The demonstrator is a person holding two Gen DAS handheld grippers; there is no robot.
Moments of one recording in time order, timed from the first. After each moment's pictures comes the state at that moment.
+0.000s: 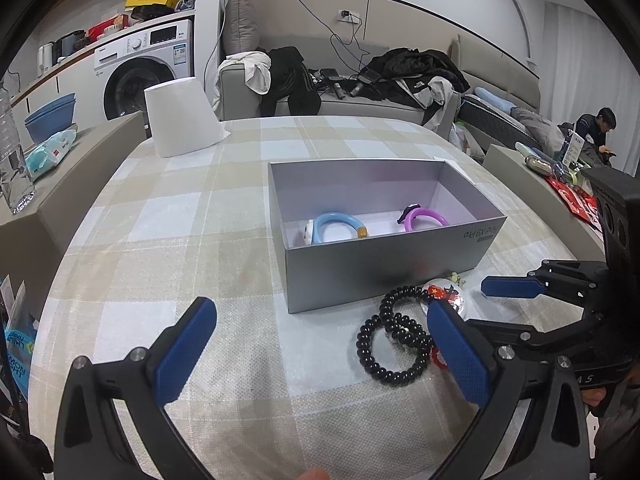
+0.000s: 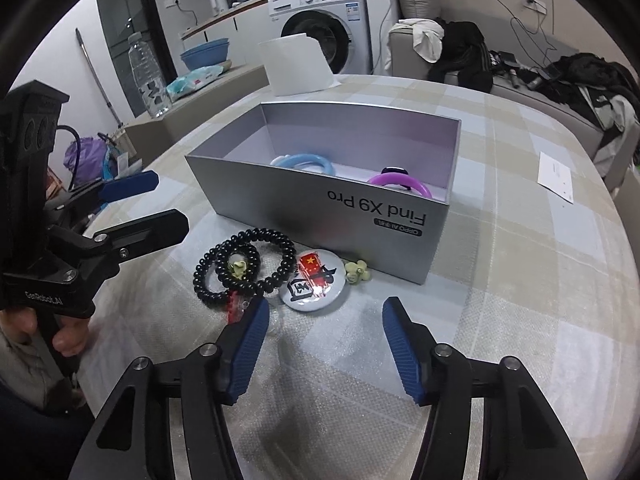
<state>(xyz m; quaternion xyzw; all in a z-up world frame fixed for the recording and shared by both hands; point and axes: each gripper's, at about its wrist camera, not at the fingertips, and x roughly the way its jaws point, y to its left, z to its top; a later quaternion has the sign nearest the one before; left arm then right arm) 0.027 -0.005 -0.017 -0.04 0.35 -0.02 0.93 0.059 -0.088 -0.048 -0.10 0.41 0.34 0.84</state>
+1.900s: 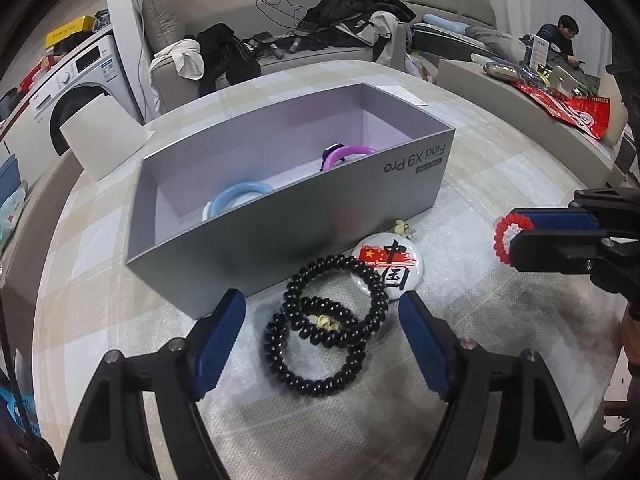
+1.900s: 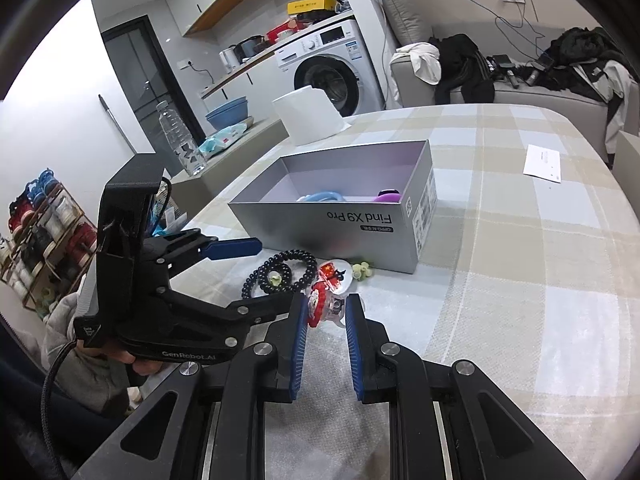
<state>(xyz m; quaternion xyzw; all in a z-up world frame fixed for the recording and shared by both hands) 0.049 -0.064 -0.035 0.08 0.42 -0.08 0.90 0.043 -0.149 -0.030 0.03 0.37 0.40 0.84</state>
